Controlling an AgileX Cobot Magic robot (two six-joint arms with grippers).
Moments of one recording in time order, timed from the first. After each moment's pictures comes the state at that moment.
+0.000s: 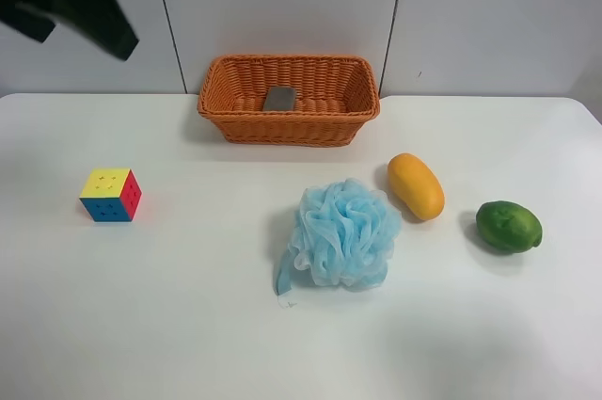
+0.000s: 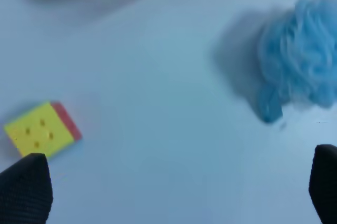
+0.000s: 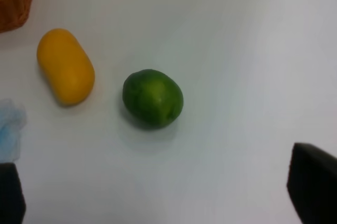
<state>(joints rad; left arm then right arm) -0.38 1.33 -1.42 -0.17 1.20 0.12 0.00 0.00 -0.48 -0.03 1.06 0.09</state>
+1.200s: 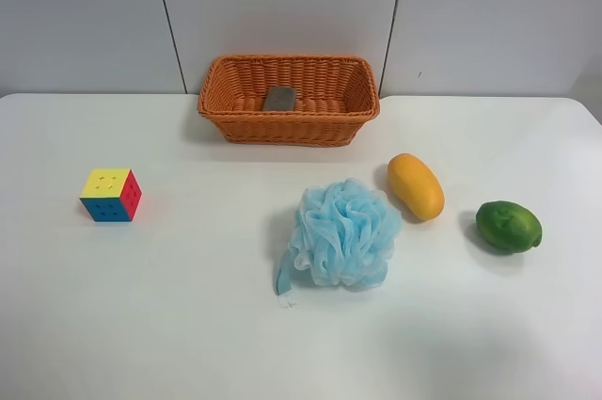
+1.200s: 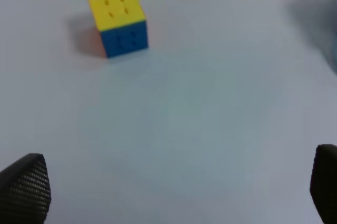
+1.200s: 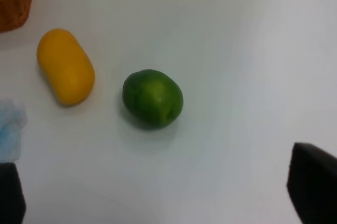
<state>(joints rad) -0.12 0.13 -0.52 -0.14 1.07 0.13 0.00 0.00 -0.48 -0.03 1.06 0.09</state>
